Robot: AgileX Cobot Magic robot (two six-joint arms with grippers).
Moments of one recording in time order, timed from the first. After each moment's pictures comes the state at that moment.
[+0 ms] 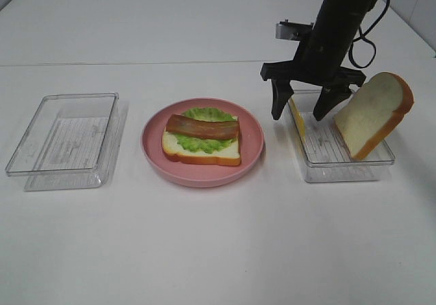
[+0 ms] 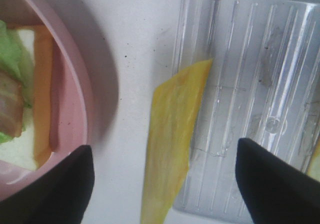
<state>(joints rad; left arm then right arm) 0.01 0.00 -0.52 -0.01 1.09 -0.01 0.25 2.25 -1.79 0.21 1.12 0.04</state>
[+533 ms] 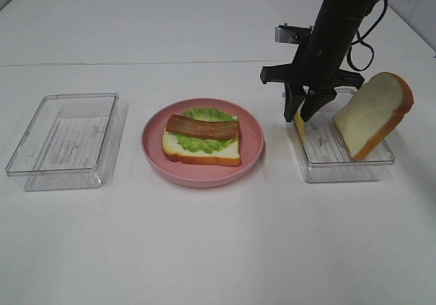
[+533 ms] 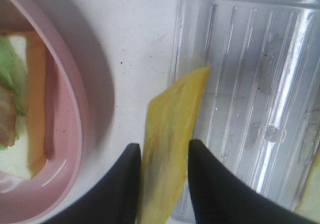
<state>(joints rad) 0.01 0.00 -0.52 -0.01 1.09 -0.01 0.25 2.26 -1.79 0.20 1.10 0.04</state>
